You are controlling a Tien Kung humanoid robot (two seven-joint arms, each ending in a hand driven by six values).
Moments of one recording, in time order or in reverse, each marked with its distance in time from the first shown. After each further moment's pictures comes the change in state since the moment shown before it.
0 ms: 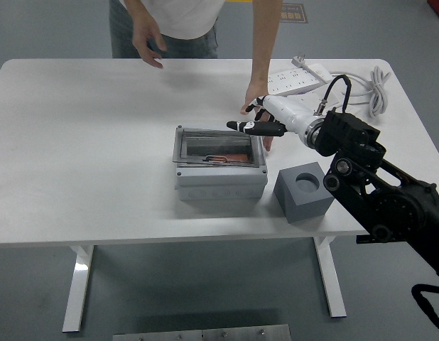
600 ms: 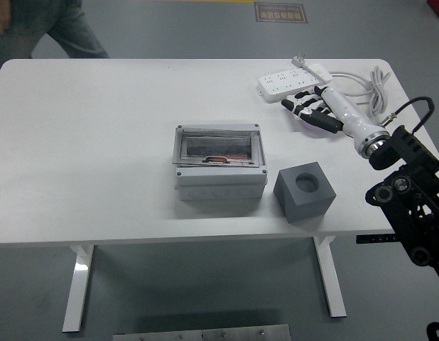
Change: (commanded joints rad) left arm 0.008 -0.014 0.010 0.002 -0.017 0.004 -0.009; right arm -0.298 0.015 0.367 0.055 0.125 -0.207 0.280
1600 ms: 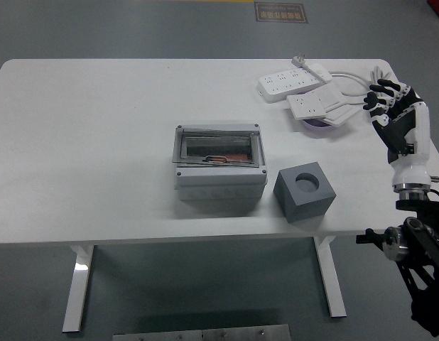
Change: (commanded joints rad) left arm -0.006 -0.008 0.016 0.005 -0.030 0.004 -0.019; right arm -0.179 -0.003 -0.037 -0.067 0.830 -0.347 0.700
